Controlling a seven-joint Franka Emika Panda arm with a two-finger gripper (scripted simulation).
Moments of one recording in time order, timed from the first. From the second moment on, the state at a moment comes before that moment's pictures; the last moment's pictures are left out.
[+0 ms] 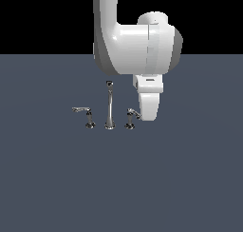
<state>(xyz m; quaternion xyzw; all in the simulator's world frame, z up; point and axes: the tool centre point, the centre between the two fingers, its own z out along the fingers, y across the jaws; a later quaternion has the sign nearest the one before) -0.020 -0.080 0.086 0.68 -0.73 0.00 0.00</state>
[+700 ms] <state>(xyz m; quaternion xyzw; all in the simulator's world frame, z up) -0.029 -0.053 0.086 0.67 -0.75 0.00 0.01</state>
